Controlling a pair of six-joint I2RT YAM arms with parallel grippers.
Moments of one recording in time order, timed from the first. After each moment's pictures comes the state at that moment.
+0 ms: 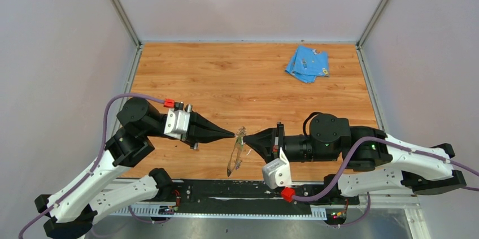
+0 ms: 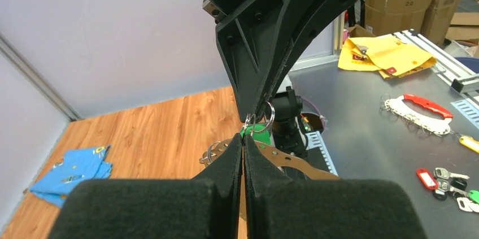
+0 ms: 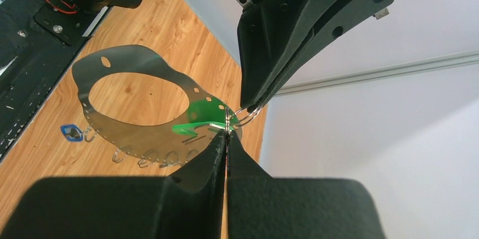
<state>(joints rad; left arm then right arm) -0.85 0.72 1.00 -0.10 0.83 0.08 1.51 0.95 1.34 -0.60 -0.02 -1.06</state>
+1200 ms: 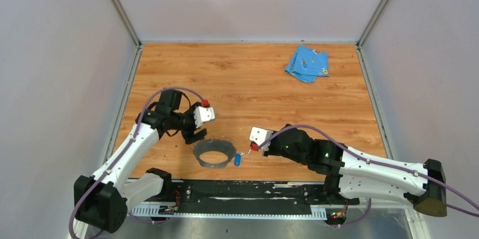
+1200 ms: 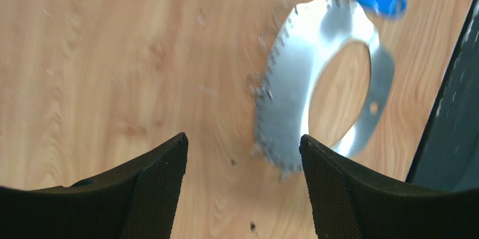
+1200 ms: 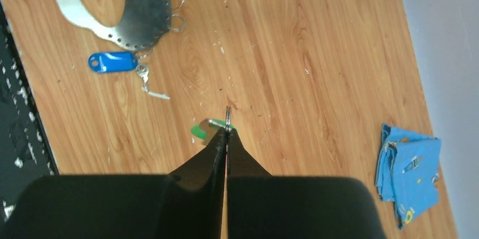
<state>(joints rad) -0.29 1.05 0.80 -0.70 0.62 0.84 1.22 0.86 0.68 -0.33 0.24 -0.49</state>
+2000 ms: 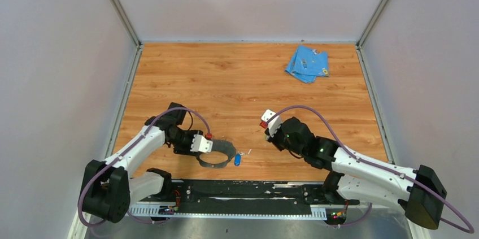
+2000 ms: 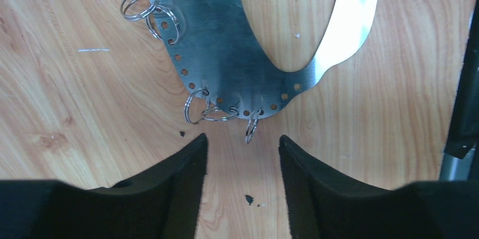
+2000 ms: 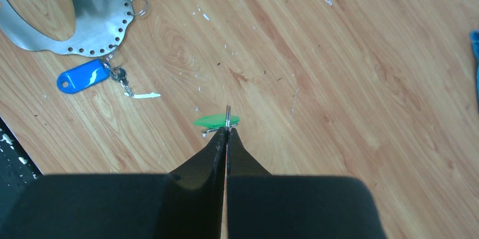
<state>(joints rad) -0.28 1.10 0.56 -0.82 0.40 1.45 0.98 0.90 0.53 -0.15 0.16 -0.18</state>
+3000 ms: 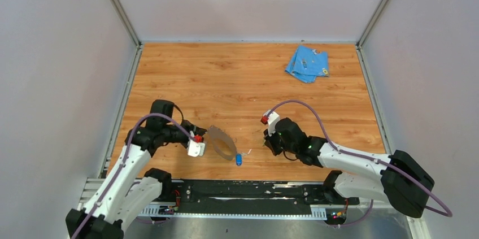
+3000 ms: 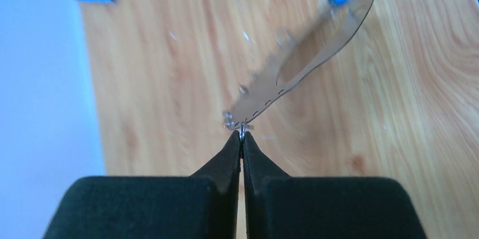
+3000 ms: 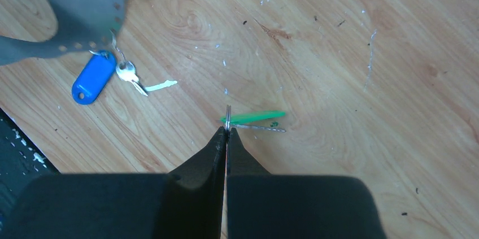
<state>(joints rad) -0.28 0.82 0.64 -0.77 0.75 1.54 0.90 1.09 0.43 -0.02 0.03 0.11</state>
